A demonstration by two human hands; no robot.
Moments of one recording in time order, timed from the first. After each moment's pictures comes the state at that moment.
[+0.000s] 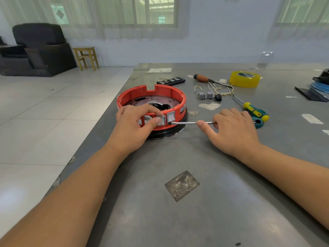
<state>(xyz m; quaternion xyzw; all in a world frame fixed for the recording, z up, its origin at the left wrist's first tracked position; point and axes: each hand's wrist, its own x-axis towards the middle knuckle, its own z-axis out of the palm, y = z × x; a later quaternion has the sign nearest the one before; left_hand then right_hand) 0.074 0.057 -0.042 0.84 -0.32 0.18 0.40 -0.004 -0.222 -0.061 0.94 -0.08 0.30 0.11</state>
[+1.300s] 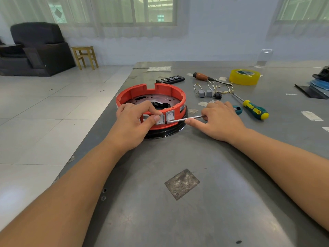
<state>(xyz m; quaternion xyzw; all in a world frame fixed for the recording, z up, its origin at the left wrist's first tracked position) 0.078 0.058 -0.038 0.86 -0.29 0.10 0.40 0.043 -0.230 -0.058 0.96 0.02 0.27 0.06</state>
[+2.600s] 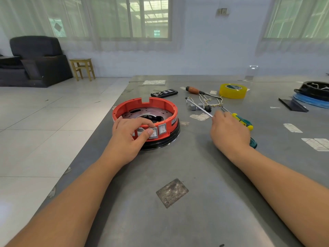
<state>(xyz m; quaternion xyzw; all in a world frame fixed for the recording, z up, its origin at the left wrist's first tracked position) 0.075 0.058 -0.045 0.84 -0.32 0.18 0.39 0.006 -0.241 -0.046 0.93 -0.24 0.29 0.03</state>
